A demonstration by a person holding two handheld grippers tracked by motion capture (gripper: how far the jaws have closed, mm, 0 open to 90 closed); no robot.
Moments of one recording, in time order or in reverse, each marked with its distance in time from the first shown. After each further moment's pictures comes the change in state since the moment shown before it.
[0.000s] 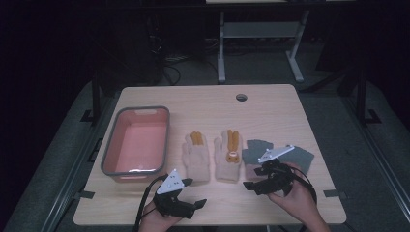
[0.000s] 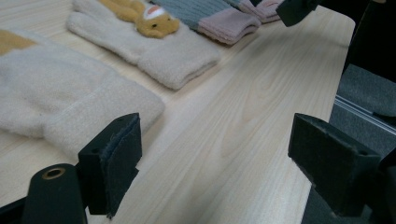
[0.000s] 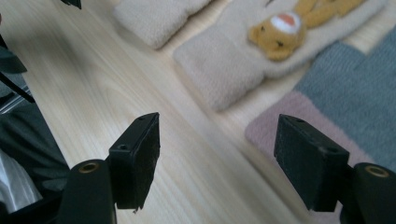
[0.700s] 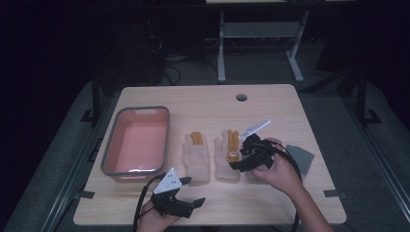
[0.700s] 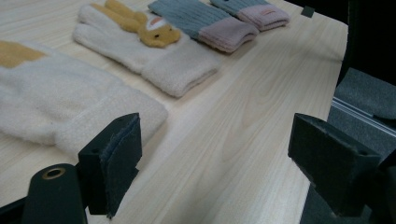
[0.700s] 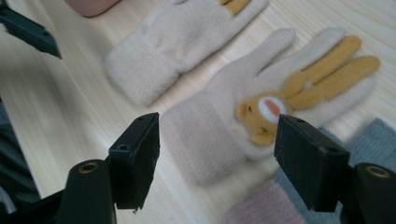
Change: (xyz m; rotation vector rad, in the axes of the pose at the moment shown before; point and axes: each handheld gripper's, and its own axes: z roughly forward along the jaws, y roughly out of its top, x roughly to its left) left arm 0.002 0.003 -0.008 -0.029 -0.001 0.007; right arm -0.006 0.075 0.019 0.059 -0.007 -0.079
